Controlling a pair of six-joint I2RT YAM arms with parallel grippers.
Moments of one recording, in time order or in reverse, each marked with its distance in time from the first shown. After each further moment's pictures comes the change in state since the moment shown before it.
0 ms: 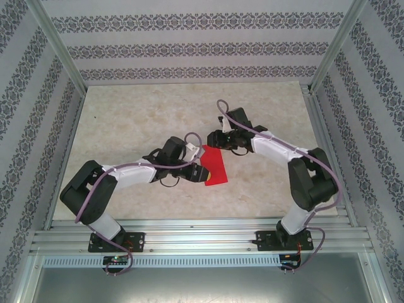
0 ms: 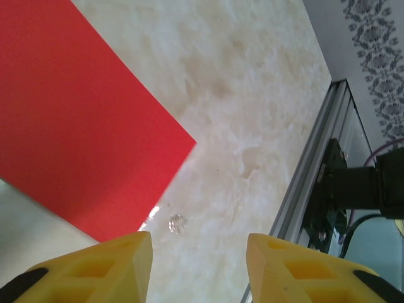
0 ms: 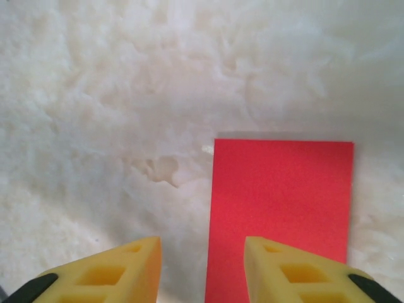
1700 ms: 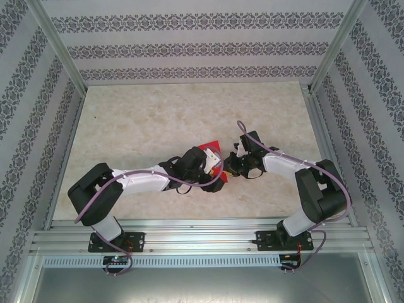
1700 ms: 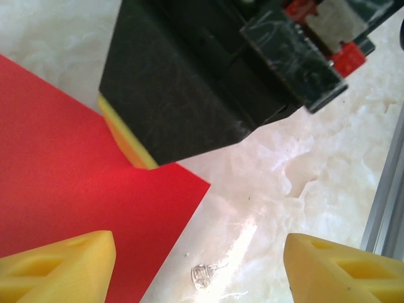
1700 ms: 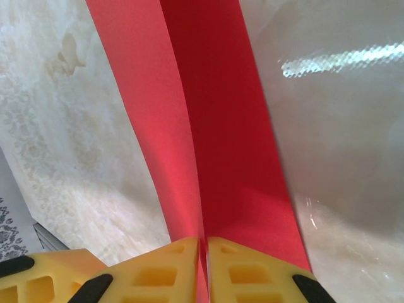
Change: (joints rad) left arm -0.253 0.040 0.092 -0.032 -0.428 0.248; right arm -0.056 -0.107 -0.343 0.029 -0.203 0.281
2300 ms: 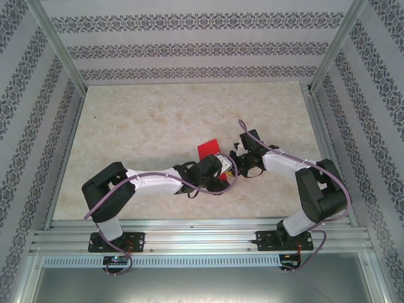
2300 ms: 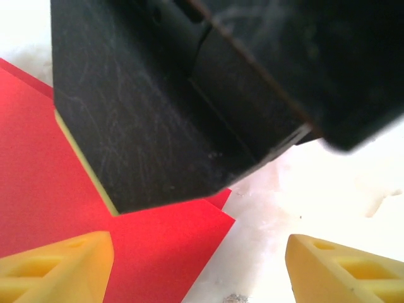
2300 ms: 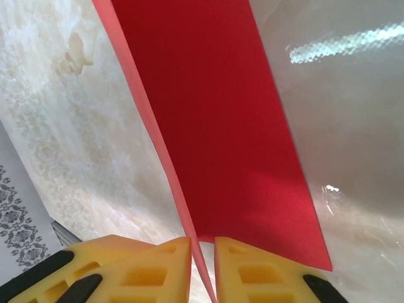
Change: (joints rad) left arm -0.113 0.107 0.113 -0.097 -0.303 0.044; right arm 0.000 0.007 0.023 -0.029 -0.028 0.053
